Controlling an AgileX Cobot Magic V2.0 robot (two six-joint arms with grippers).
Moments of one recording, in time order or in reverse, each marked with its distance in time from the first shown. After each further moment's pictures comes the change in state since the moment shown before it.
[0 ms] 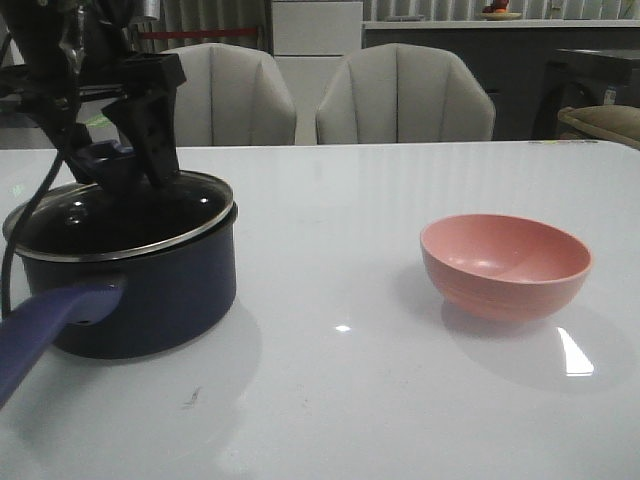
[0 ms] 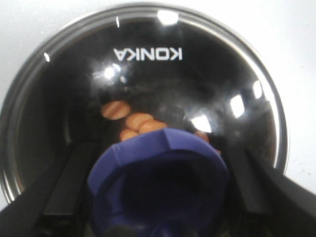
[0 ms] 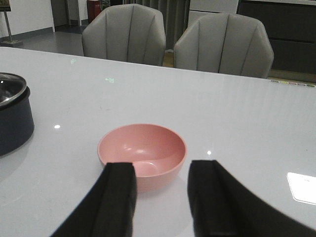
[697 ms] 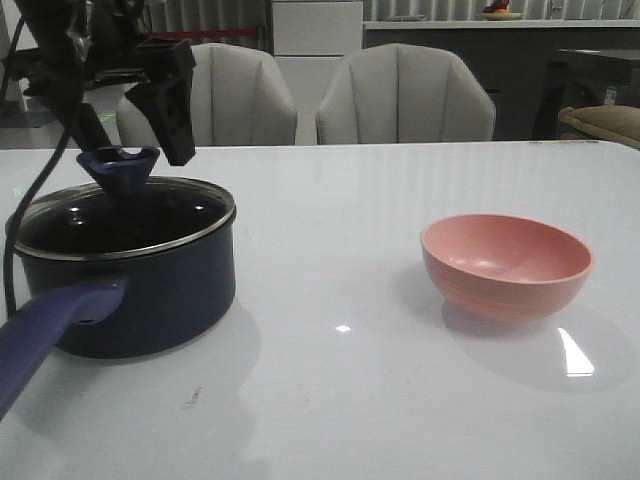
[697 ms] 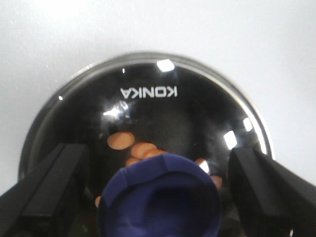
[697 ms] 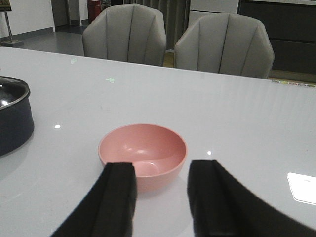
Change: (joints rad) left arm 0.000 0.002 -0.069 0.011 -0.026 0.000; right arm 0.000 0.000 0.000 0.000 0.000 0.000
